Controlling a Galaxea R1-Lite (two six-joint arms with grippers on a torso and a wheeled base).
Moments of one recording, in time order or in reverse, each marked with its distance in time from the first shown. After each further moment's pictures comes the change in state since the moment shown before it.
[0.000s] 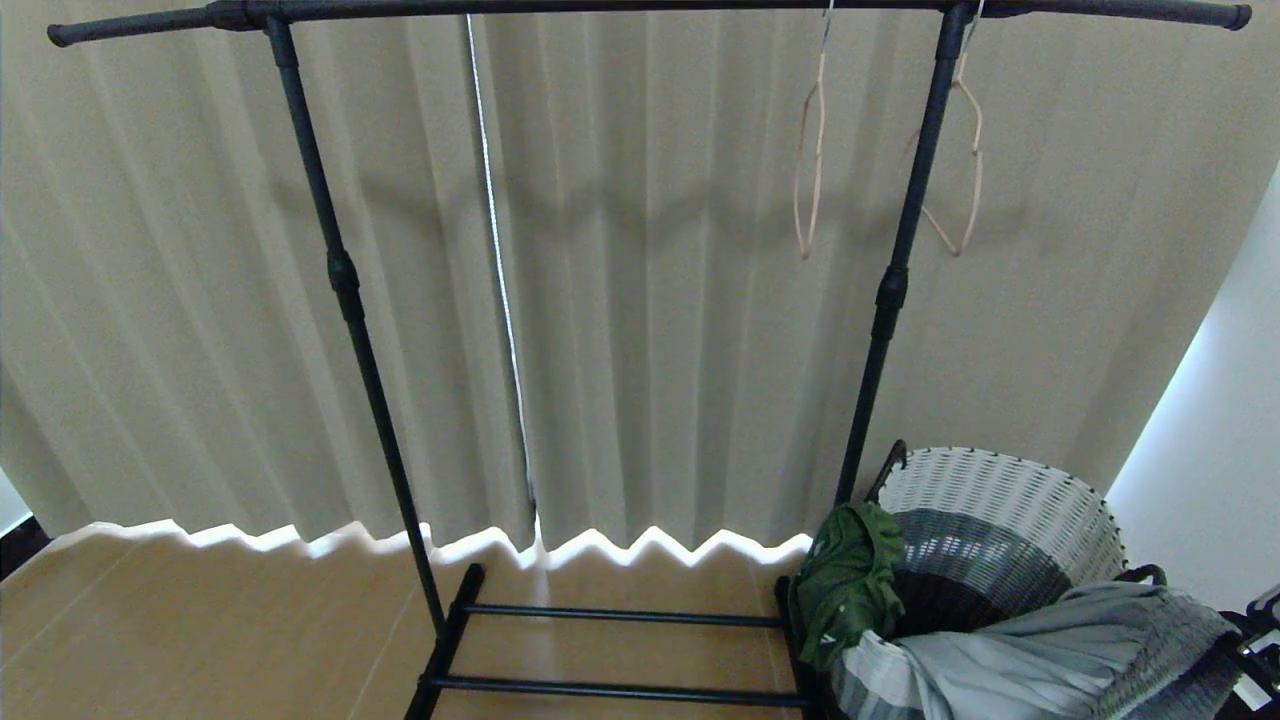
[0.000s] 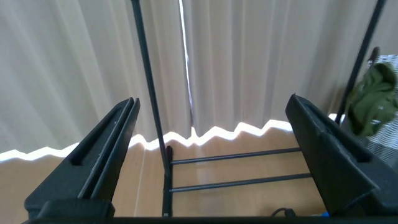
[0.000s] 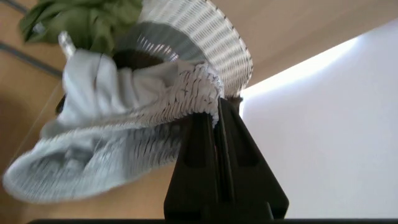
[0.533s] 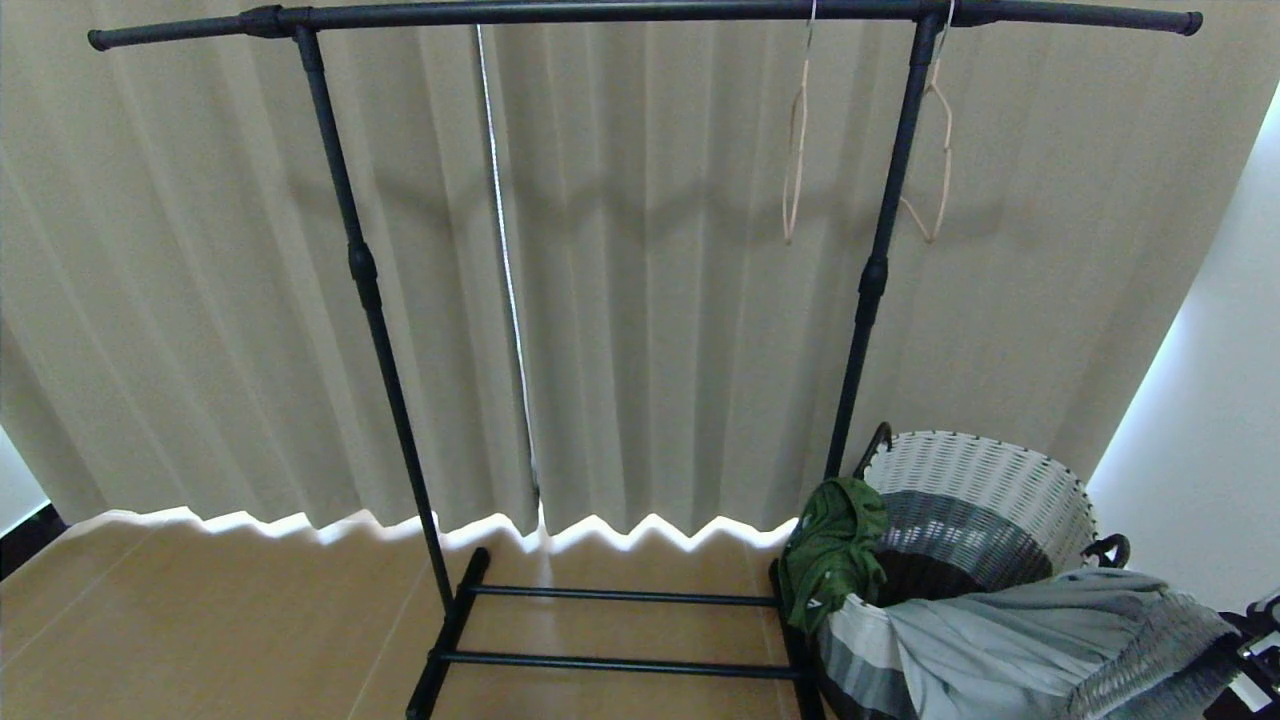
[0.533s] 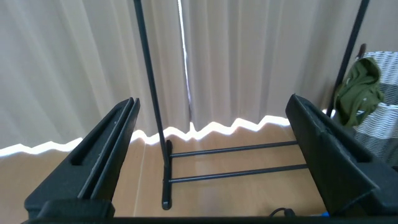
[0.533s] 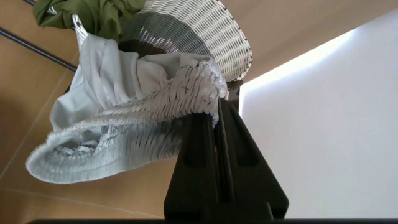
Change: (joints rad) left arm 0.000 0.000 0.000 0.000 0.000 -0.001; right arm 0.001 0.000 0.002 0.000 0.000 -0.001
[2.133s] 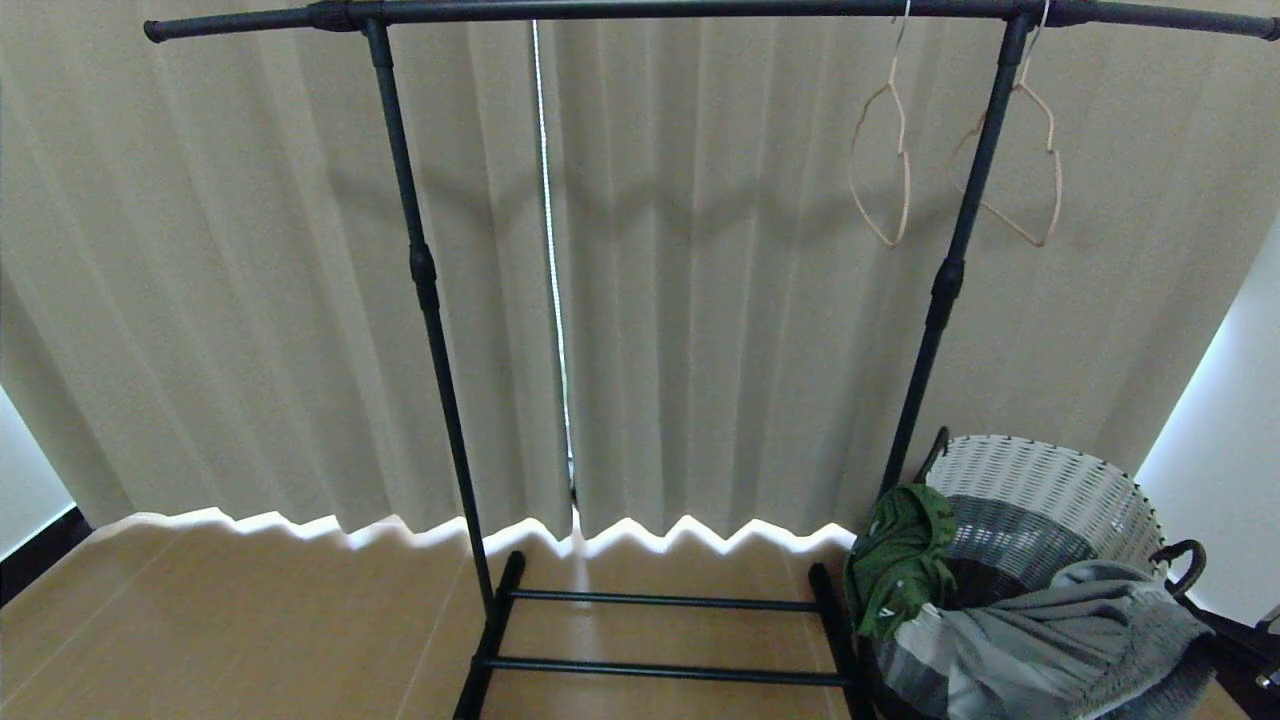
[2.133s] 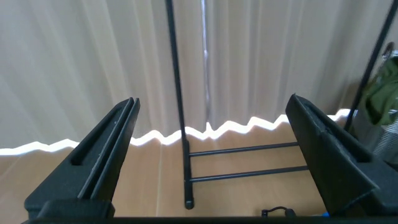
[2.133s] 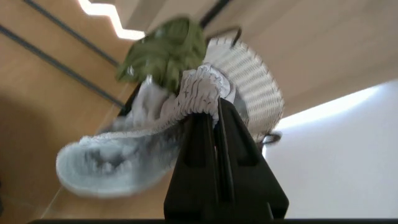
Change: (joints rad) left arm 0.001 0.000 0.000 0.000 0.003 0.003; right arm 0.072 -0.032 -0.006 -0.003 0.096 0.005
